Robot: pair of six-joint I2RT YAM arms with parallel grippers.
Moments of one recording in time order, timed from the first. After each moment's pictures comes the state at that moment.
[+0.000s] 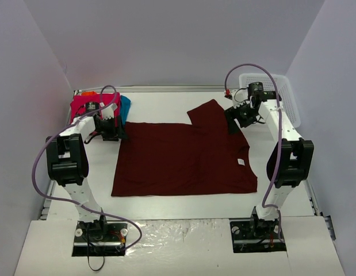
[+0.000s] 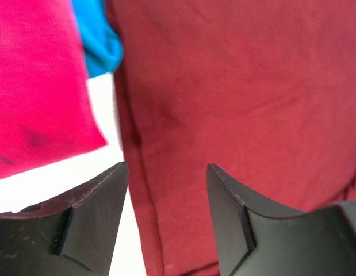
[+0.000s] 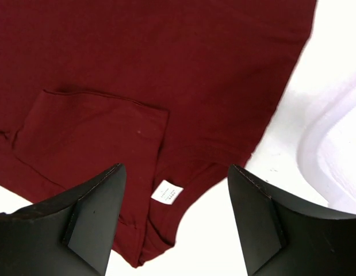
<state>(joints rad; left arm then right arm) 0.10 1.89 1.34 -0.57 0.55 -0.01 0.03 1.83 1.63 -0.99 -0.34 -0.50</state>
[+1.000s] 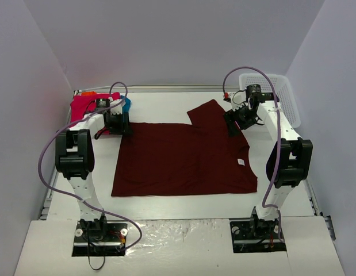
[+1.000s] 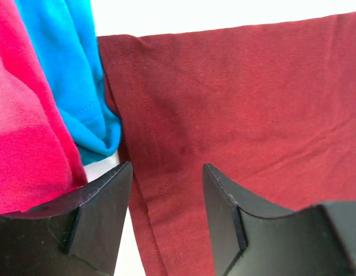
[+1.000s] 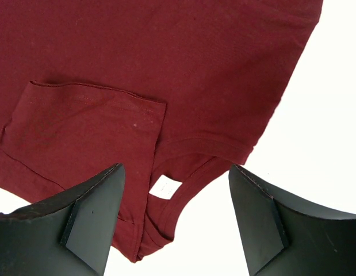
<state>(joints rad) 0.02 1.99 1.42 -0.44 0.42 -0.01 0.05 1.83 1.59 -0.99 -0.29 -0.50</state>
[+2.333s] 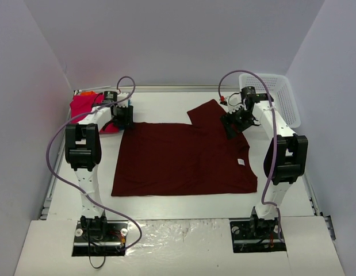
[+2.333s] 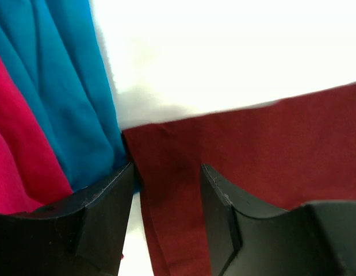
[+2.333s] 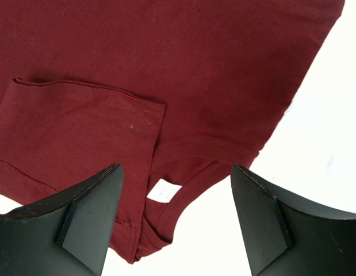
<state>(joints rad) -0.03 2.16 1.65 -0.47 0.31 0.05 0.08 1.88 1.59 -0.99 -0.25 -0.50</state>
